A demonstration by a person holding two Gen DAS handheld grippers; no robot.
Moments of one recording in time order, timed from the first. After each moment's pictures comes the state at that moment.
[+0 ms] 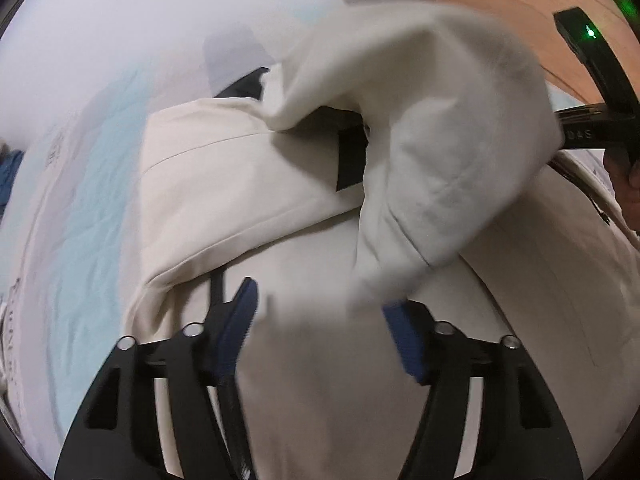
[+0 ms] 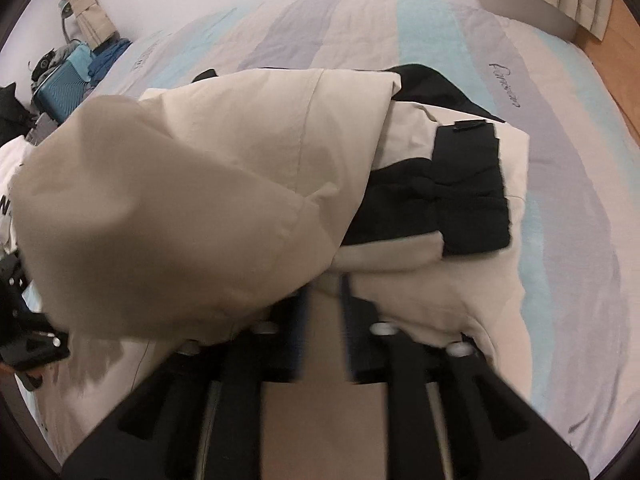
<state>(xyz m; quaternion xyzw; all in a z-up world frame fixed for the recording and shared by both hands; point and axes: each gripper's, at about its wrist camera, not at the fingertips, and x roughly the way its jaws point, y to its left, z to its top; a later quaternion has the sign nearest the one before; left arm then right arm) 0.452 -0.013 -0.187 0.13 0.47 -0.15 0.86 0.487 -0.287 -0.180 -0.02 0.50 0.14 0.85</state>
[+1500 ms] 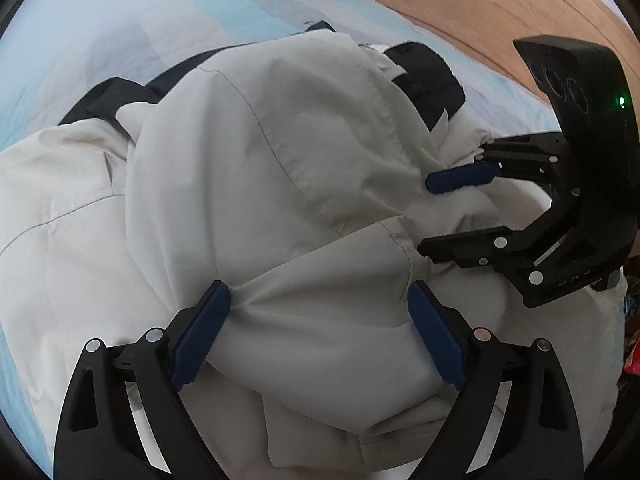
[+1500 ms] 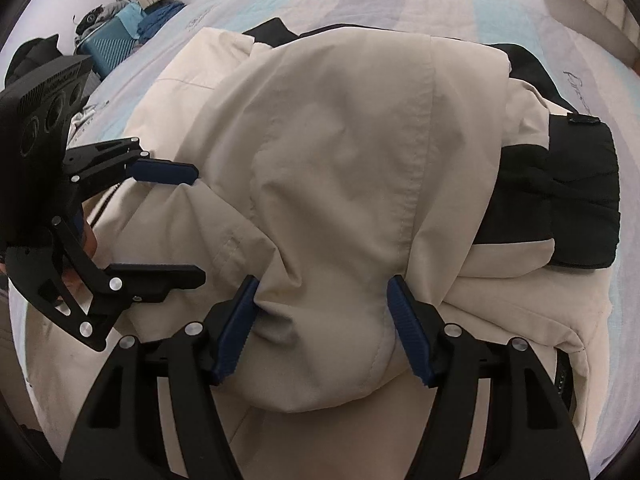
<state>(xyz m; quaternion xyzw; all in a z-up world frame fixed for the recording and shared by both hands) 0.506 -0.098 -0.218 0.11 0.49 -0.33 0.80 0.504 -0.237 -0.229 -0.06 0.51 0.23 0.82</state>
